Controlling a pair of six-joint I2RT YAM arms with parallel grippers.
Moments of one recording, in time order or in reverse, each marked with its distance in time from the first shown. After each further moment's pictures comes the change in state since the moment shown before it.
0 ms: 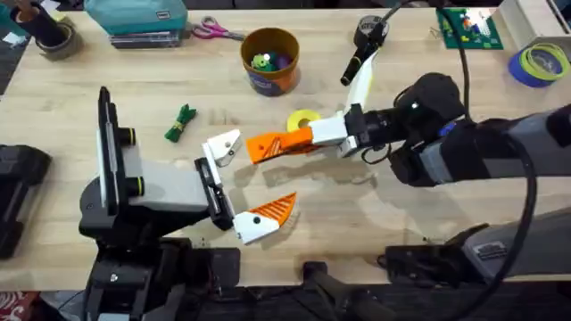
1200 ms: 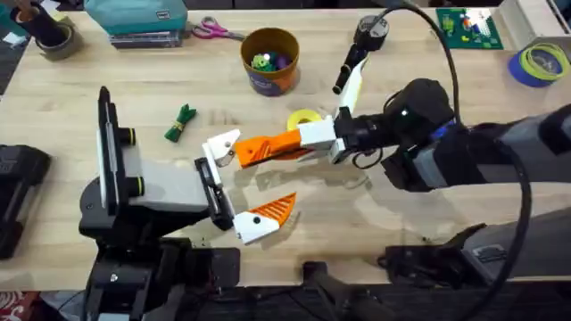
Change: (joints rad) left arm 0.000 0.000 0.000 0.000 0.000 0.000; right arm 0.077 0.000 -0.001 -0.004 0.090 0.079
